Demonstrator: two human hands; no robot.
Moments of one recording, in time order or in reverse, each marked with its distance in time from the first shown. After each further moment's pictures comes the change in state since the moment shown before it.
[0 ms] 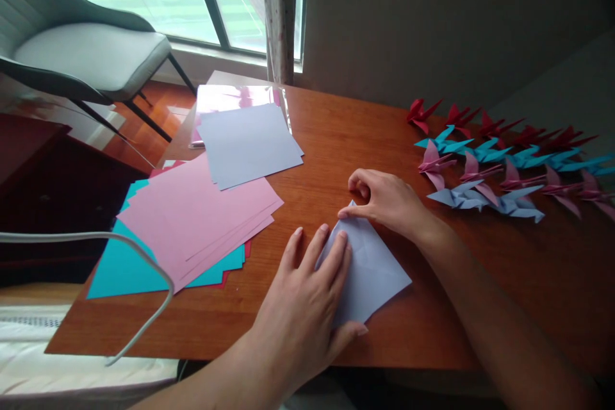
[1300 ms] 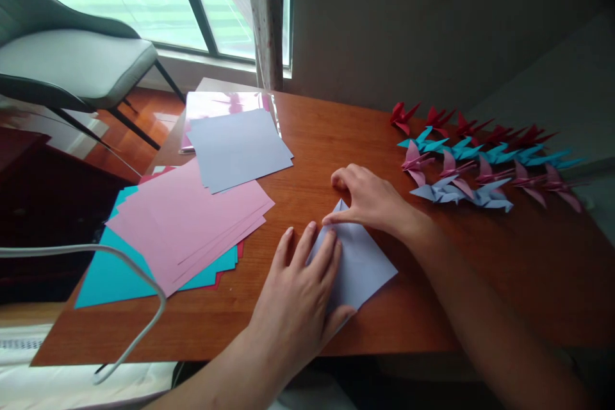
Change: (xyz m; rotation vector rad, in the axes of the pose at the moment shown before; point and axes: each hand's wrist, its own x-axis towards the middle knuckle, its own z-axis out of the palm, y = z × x) left_hand 0.003 0.003 0.005 0.039 0.079 -0.042; right_hand -0.004 -0.010 -0.003 -0.084 -0.019 -0.084
